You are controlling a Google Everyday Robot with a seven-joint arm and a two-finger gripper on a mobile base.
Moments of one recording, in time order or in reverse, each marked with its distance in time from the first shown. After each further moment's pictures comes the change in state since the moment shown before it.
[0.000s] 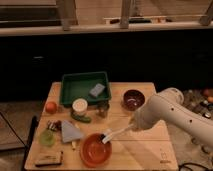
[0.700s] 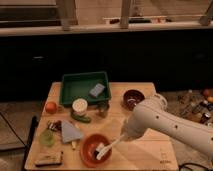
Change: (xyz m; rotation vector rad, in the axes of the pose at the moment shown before) arm -0.036 0.028 0.031 -0.102 -0.002 -0.117
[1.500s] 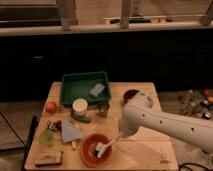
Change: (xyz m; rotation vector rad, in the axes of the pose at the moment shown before) arm 0.013 -0.028 0.025 -0.047 0.090 0.006
